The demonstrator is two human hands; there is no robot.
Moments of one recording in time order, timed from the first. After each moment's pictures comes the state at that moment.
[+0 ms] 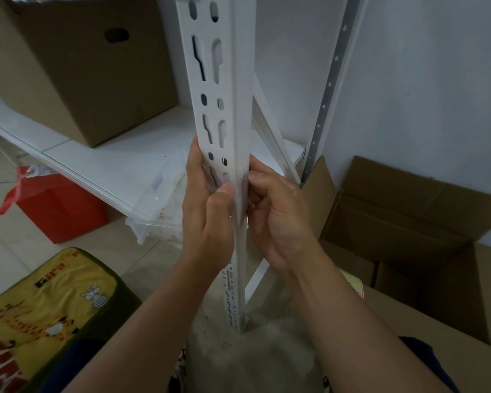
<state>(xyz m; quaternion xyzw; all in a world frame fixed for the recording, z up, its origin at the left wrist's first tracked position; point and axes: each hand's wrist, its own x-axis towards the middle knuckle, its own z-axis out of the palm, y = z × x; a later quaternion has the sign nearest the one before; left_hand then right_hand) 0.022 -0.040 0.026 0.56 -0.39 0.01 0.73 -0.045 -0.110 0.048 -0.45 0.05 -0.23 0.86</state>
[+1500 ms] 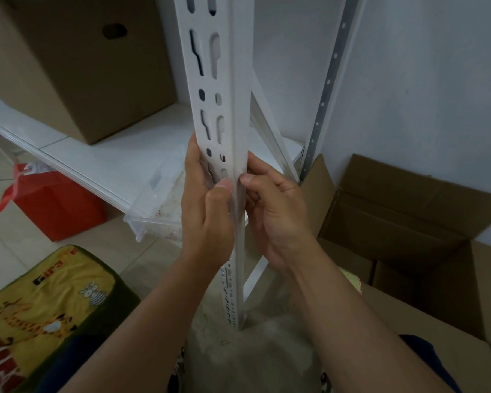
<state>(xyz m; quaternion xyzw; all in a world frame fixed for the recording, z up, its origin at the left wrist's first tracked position) 0.019 -0.043 0.027 0.55 -0.38 0.01 0.74 -0.046 -0.110 0.045 -0.50 0.07 -0.25 0.83</state>
